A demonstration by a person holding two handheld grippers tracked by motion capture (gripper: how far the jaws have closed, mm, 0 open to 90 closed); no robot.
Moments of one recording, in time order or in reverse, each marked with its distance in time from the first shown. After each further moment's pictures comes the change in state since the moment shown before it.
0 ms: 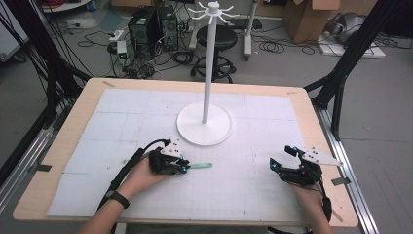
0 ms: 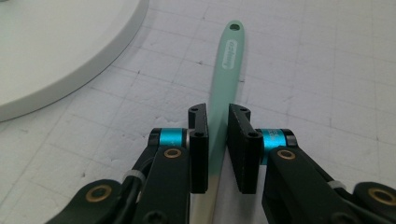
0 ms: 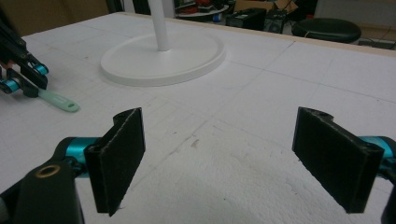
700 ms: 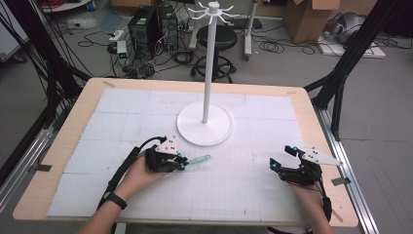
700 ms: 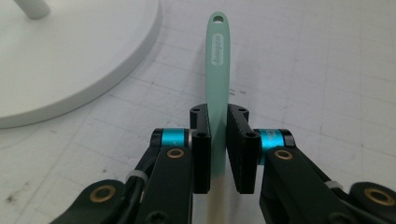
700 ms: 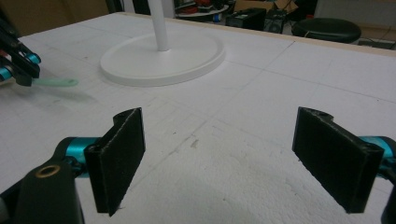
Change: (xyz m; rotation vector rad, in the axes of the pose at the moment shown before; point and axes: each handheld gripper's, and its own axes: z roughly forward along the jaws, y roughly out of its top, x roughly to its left) left arm 0.002 0.003 -0.018 -0.060 0.021 -0.030; right arm 0.000 0.000 0.000 -0.002 0.000 -0.001
